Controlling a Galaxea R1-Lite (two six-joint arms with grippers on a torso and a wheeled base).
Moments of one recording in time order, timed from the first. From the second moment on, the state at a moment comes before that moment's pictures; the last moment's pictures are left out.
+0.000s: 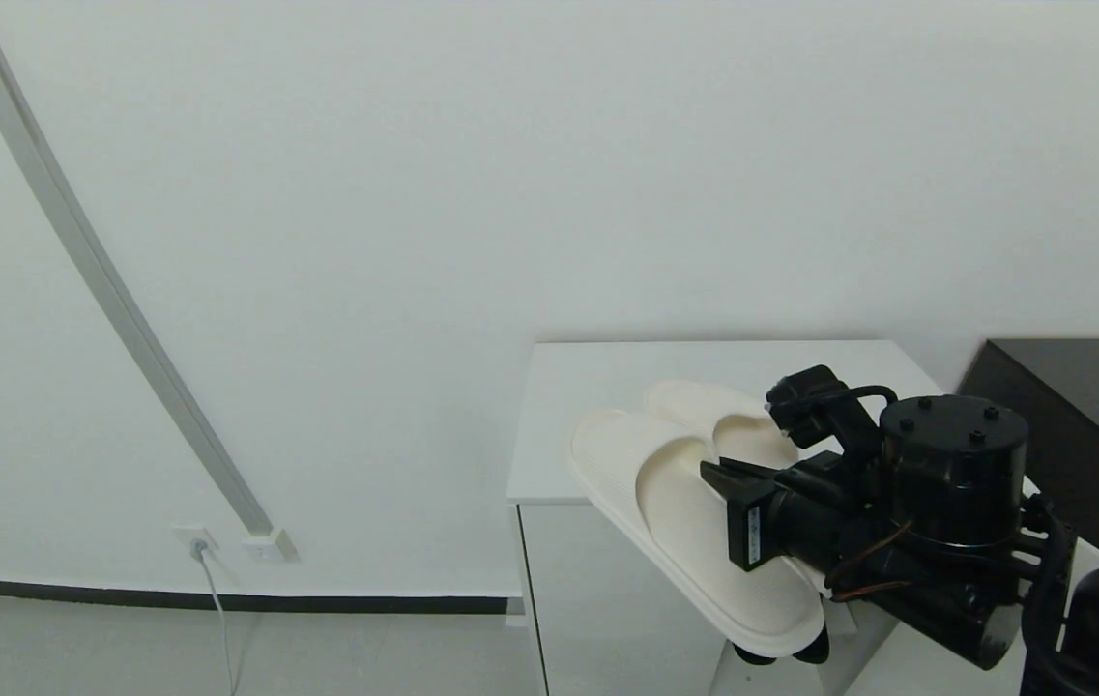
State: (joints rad) left arm 0.00 0.00 0.00 0.00 -0.01 0.00; right arm 0.76 1.72 -0.62 -0.88 -0.20 0.10
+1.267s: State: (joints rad) left arm 0.00 0.00 0.00 0.00 -0.01 0.00; right arm 0.77 1.72 -0.61 -0.88 -0.20 0.10
